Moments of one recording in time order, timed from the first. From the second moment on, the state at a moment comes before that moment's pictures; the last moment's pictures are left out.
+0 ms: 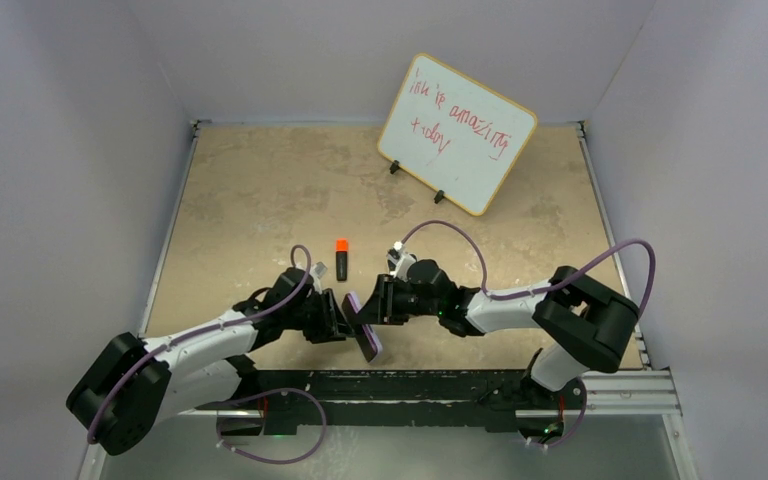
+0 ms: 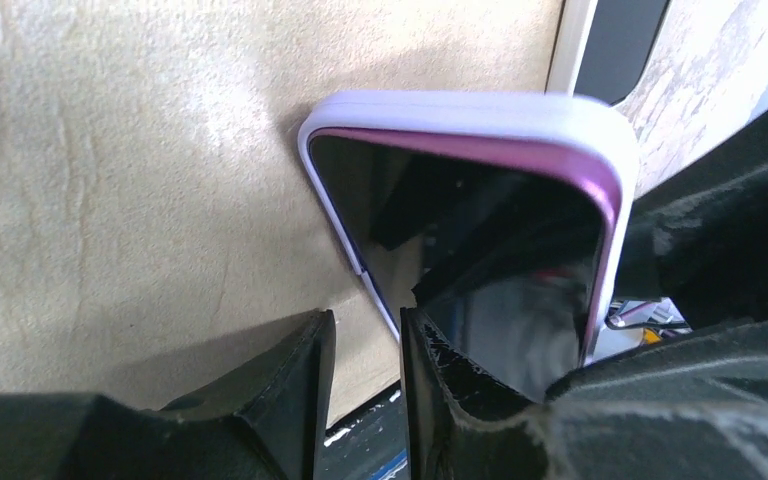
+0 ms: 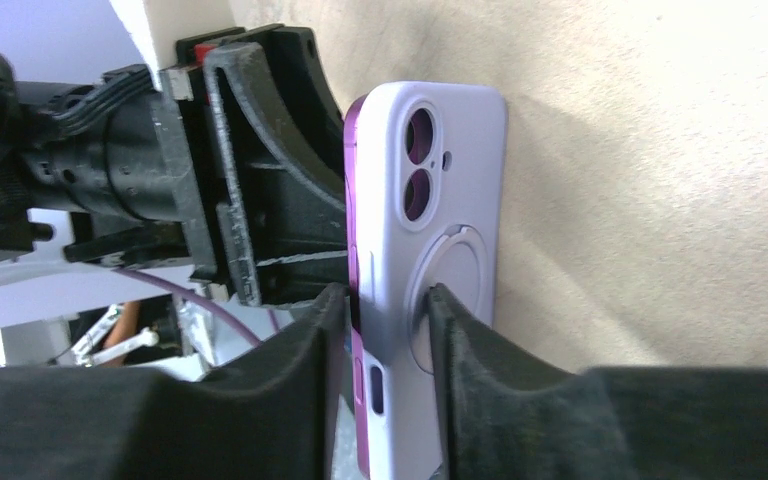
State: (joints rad) left arm -0.65 1.06 0.26 -0.09 0.33 -0.96; right arm 0.98 1.56 0.53 0.54 -0.33 1.04
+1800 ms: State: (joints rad) left arm -0.65 0.79 0.31 0.46 0.54 -1.08; right arm 0.97 0.86 0.43 0.36 -0.09 1.00
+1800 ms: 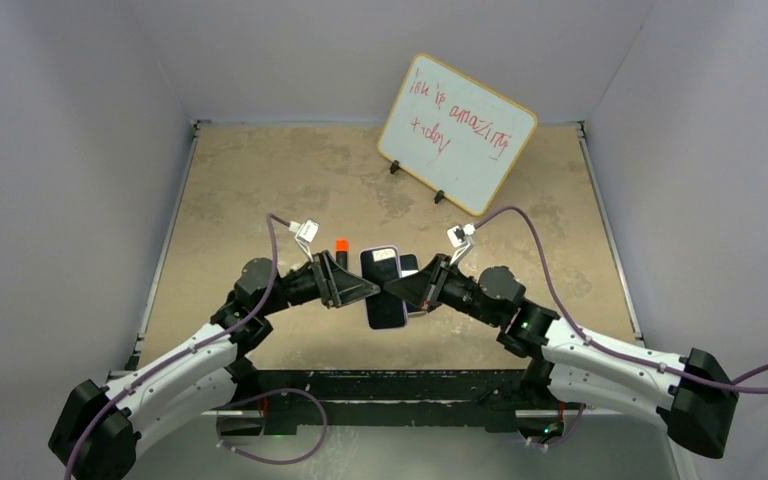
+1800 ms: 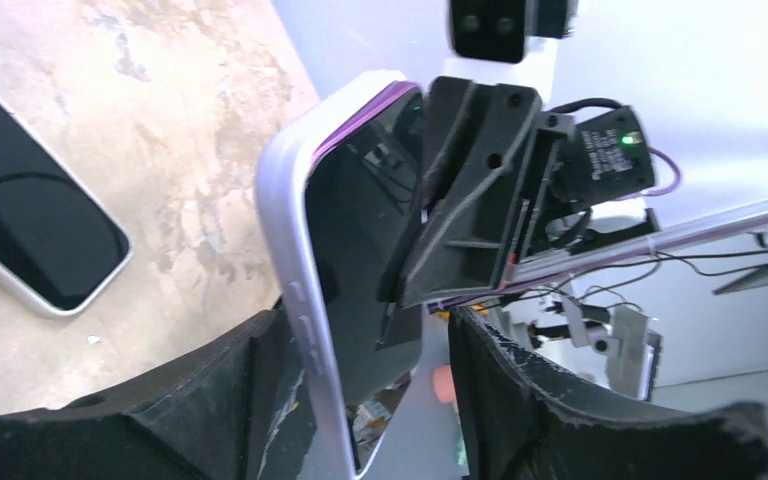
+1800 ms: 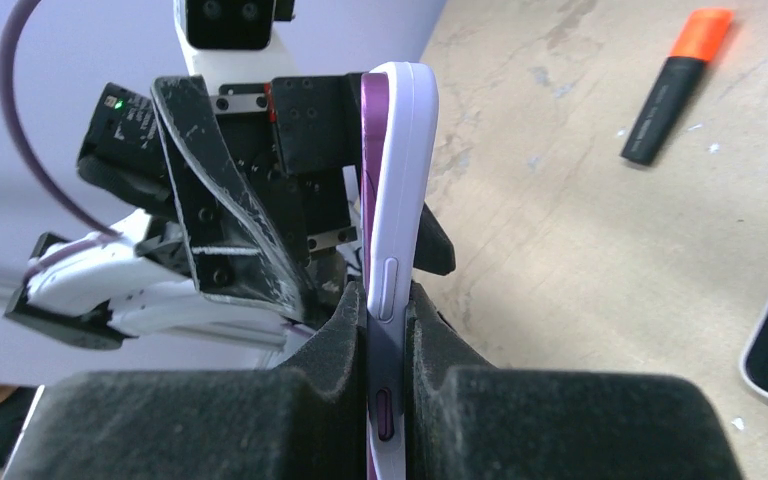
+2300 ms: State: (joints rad) left arm -0.65 0.83 0.26 0.65 0.56 -1.18; right arm 0.96 0.88 0.41 0.45 -0.18 1.02
